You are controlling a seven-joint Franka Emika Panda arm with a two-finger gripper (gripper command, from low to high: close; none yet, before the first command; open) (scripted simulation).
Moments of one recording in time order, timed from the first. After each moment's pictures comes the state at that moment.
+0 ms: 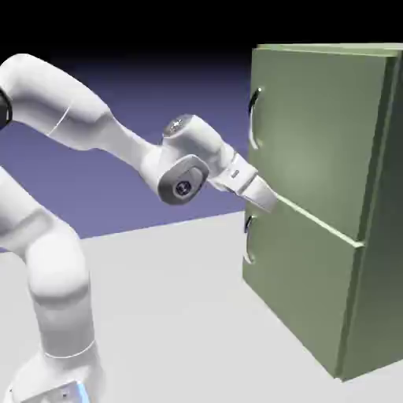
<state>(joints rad) -0.03 -0.60 0.05 -2.79 0.12 3.04 0.67</state>
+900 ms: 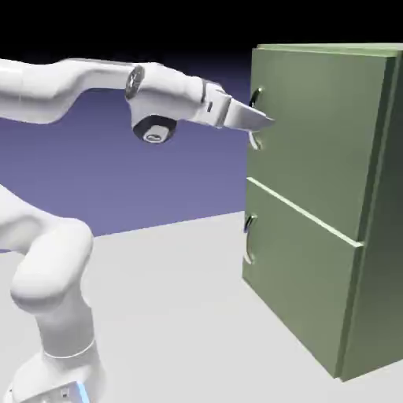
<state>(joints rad) -0.43 -0.85 0.57 -2.55 1.29 3.05 -0.05</state>
